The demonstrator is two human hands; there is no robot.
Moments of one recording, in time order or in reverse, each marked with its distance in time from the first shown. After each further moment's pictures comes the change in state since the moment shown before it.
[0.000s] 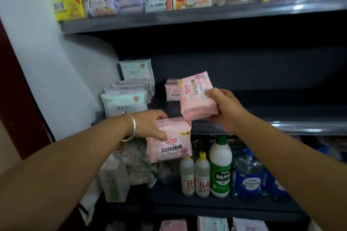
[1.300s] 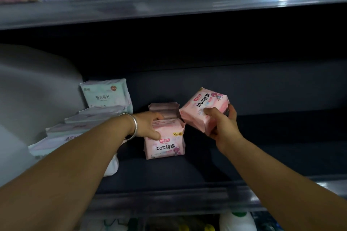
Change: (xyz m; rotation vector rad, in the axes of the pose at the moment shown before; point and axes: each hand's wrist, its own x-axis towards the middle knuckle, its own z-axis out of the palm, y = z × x) left_hand 0.241 -0.049 -0.058 0.200 0.003 0.016; right_hand 0.206 0.031 -0.015 0.211 0.227 -0.122
